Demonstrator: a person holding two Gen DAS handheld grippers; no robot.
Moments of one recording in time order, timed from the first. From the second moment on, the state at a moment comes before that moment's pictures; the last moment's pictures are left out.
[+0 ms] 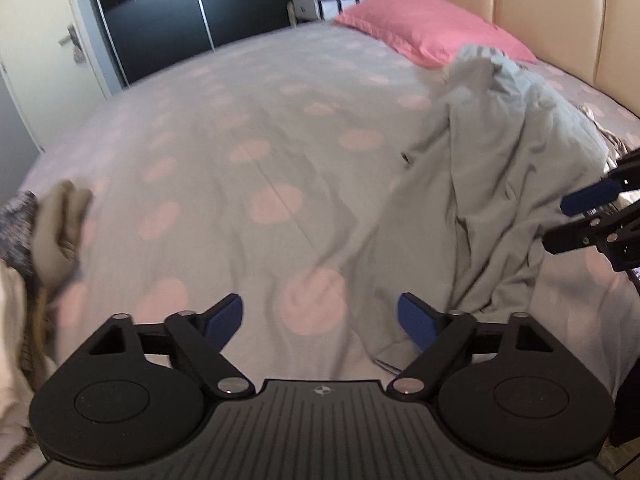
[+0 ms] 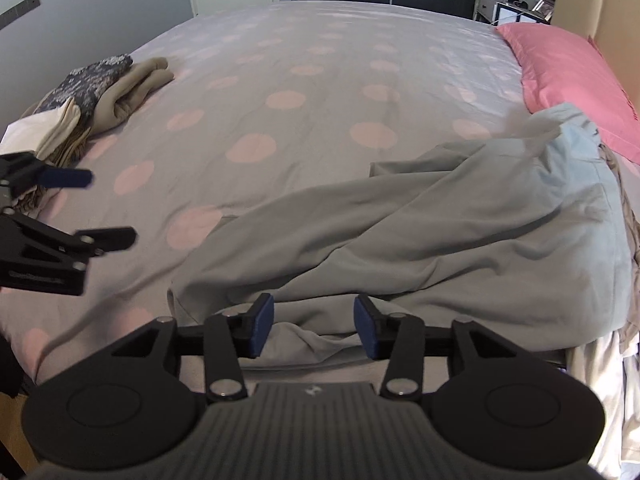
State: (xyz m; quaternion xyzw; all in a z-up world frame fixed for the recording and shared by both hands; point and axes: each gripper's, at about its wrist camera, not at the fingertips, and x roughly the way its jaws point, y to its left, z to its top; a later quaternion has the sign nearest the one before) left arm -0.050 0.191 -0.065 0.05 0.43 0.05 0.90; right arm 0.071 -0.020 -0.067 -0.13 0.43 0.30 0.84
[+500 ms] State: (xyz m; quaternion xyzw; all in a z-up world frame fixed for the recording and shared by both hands) left arm -0.029 0.216 -0.135 -0.10 0.50 0.02 0.86; right arm 0.074 0.010 -0.085 -0.14 0.44 0.33 0.83
